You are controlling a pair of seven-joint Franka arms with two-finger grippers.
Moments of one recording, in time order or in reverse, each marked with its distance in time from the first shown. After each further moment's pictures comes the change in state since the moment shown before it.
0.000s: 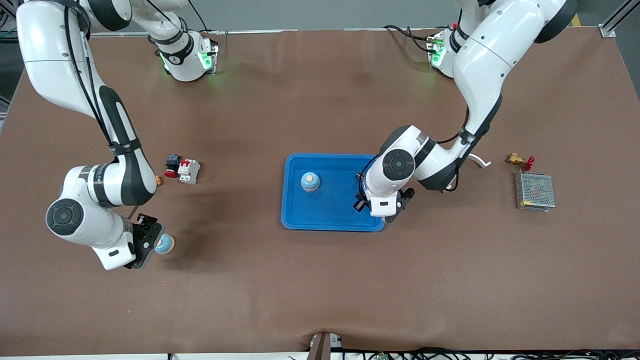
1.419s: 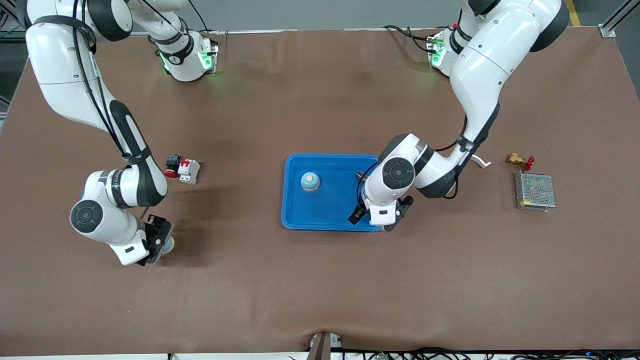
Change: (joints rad) left arm -0.016 0.033 0.016 0.132 0.003 -0.069 -0.001; right arm -0.019 0.061 0.004 -0.104 0.000 0.180 -0.040
